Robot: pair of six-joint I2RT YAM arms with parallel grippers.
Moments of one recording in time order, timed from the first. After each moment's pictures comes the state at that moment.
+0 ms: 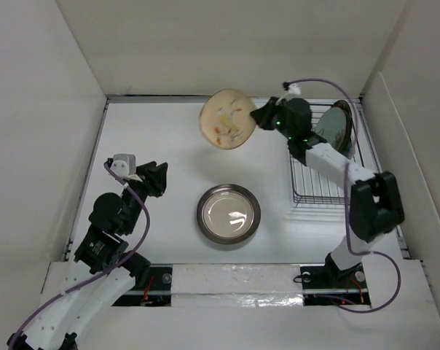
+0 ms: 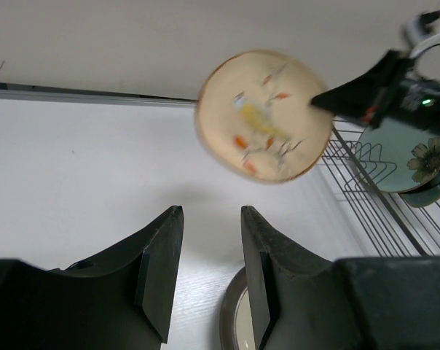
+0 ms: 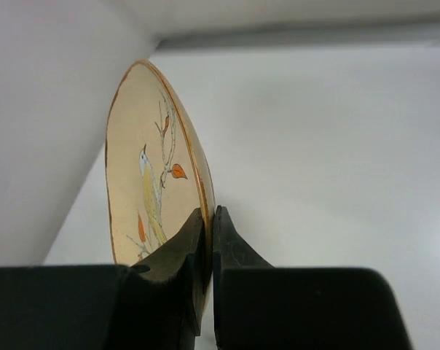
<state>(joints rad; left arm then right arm) -0.56 0.43 0.64 -0.16 -0.28 -0.25 0.45 1.77 1.29 0.32 -0.27 0.57</state>
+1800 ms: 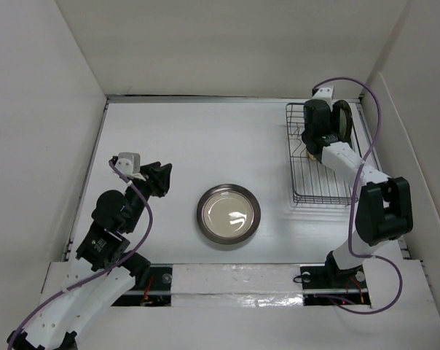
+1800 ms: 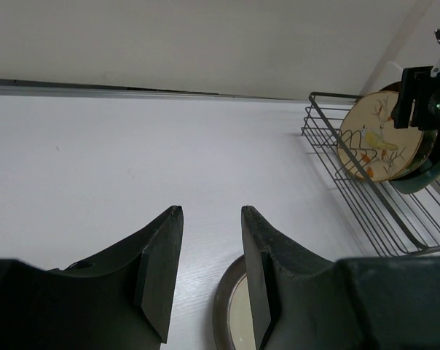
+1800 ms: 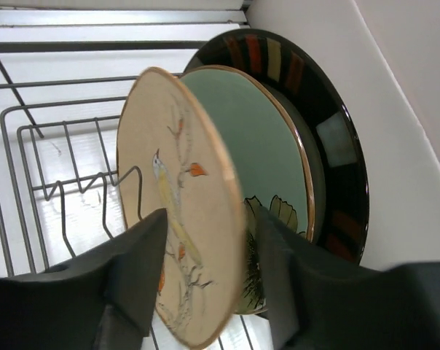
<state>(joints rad) -0.56 0.45 0.64 -0.16 -0.23 -0.26 0.23 1.63 1.21 0.00 0.75 -0.11</state>
